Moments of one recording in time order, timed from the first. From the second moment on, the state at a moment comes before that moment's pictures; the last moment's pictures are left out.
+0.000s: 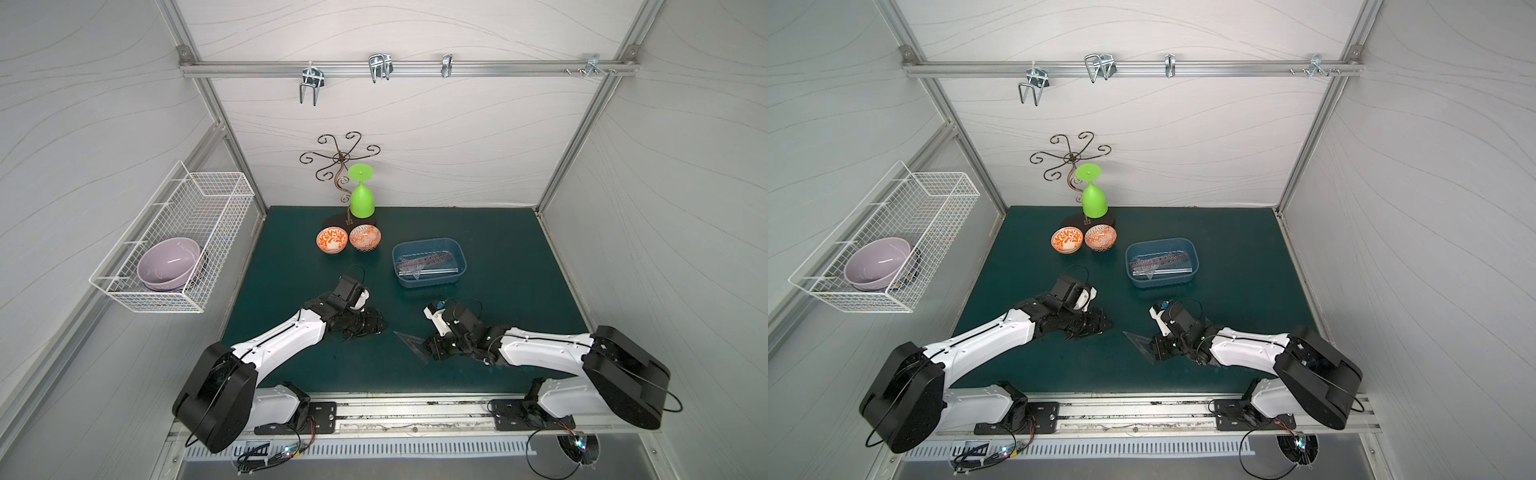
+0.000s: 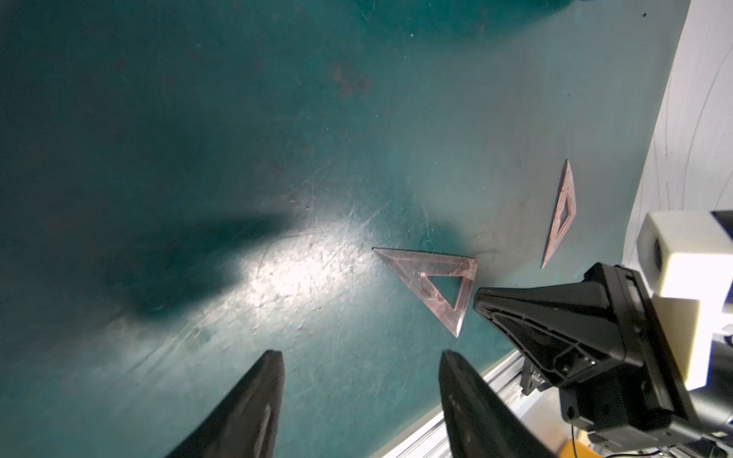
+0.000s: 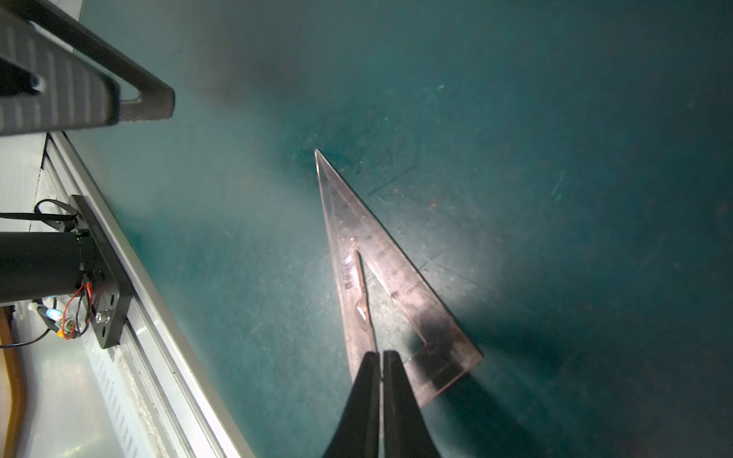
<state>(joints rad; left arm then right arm) -0.53 1.29 0.66 -0.45 0.39 -0.70 0.94 1.35 0.46 0.01 -0.25 0.53</state>
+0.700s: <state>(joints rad) -0.57 1.49 0.67 -0.30 0.44 -0.74 0.90 1.35 0.39 0.10 -0.27 0.54</state>
